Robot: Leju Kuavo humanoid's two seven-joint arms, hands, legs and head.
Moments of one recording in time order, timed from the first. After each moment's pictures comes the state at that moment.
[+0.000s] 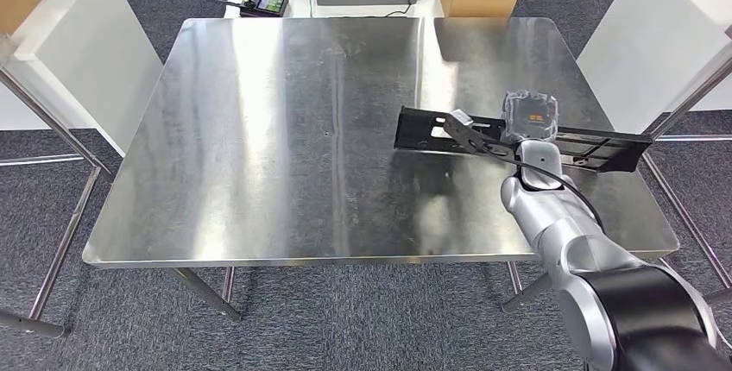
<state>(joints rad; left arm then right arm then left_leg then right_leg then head) -0.11 -0.14 1.08 -0.21 -0.43 0.05 -0.39 -0.98 -0.10 0.21 -0.33 1.44 -0.54 0.20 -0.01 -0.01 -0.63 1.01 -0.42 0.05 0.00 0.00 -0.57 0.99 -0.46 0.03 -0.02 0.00</state>
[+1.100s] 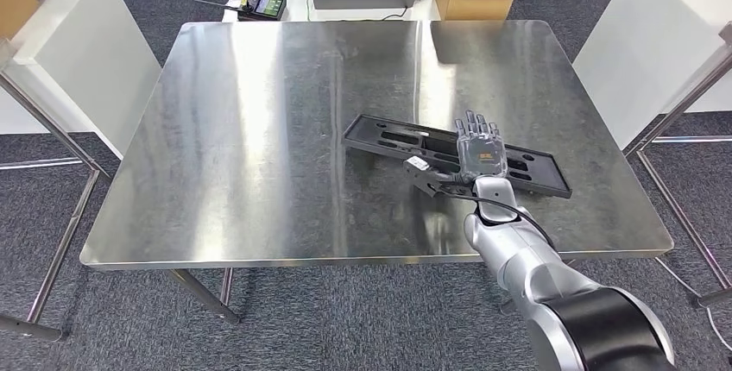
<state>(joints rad) -0.10 -0.14 1.07 -0.21 -0.44 0.01 -0.35 -0.88 0.00 0.24 -0.30 1.49 -0.50 0.20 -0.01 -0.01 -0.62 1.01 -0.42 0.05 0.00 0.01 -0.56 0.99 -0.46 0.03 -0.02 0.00</state>
